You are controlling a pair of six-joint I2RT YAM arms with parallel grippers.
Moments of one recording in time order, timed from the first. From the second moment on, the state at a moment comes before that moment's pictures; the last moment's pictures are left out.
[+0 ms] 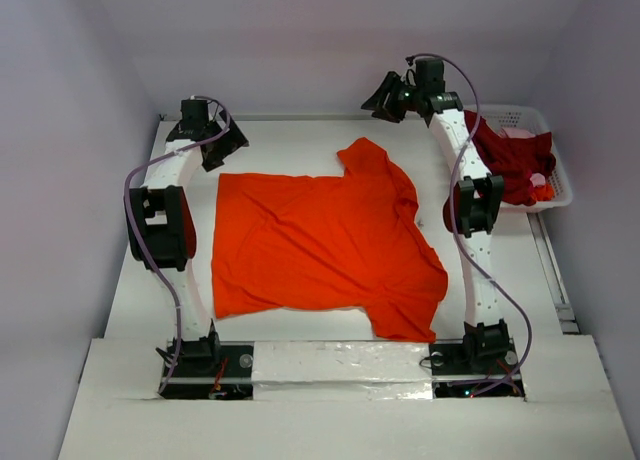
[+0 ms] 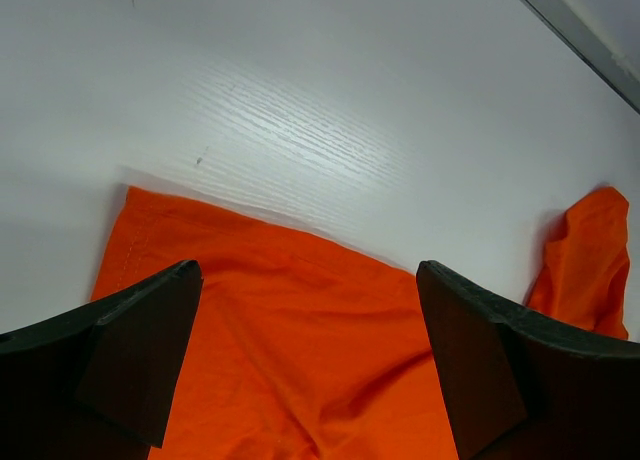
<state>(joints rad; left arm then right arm) 0.03 1.98 1.62 -0.42 0.14 -0.58 0.16 2.57 2.67 -0.63 -0.55 0.64</state>
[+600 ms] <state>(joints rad) 0.03 1.98 1.62 -0.40 0.18 -0.58 0.19 2.59 2.67 -0.82 -0.15 0.58</state>
